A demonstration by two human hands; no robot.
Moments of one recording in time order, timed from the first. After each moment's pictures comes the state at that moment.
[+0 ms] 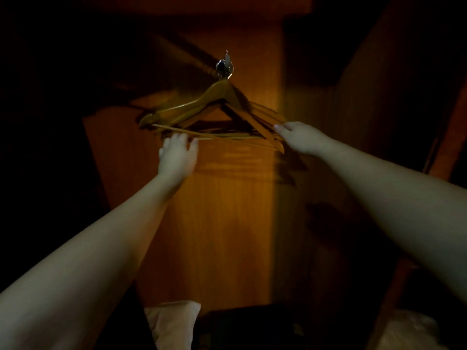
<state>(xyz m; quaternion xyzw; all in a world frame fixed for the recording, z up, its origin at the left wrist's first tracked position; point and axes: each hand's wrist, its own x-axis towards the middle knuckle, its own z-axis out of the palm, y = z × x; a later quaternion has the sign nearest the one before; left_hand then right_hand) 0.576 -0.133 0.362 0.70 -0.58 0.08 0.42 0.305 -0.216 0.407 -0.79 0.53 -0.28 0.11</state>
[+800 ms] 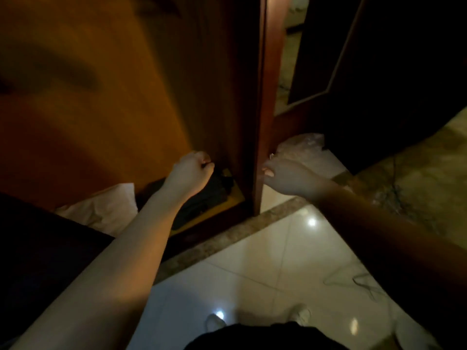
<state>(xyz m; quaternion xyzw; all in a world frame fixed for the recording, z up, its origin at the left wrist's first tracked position) 0.275 -0.026 0.072 0.64 -0.72 -0.23 0.09 0.035 -0.010 0.053 -0.74 0.63 -0.01 0.22</state>
